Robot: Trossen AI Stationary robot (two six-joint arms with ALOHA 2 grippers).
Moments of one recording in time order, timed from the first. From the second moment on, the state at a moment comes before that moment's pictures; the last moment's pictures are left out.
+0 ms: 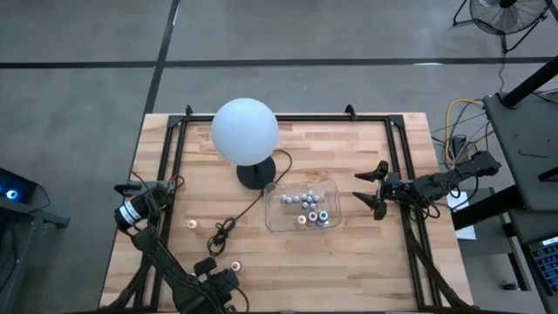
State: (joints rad) left arm -0.93 2.01 1.53 -0.99 -0.25 -1.44; right arm 0.42 0.10 0.01 0.07 0.63 0.19
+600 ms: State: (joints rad) left arm -0.93 1.97 1.62 -1.08 -0.23 -1.43; right arm 0.42 0.10 0.01 0.07 0.63 0.19
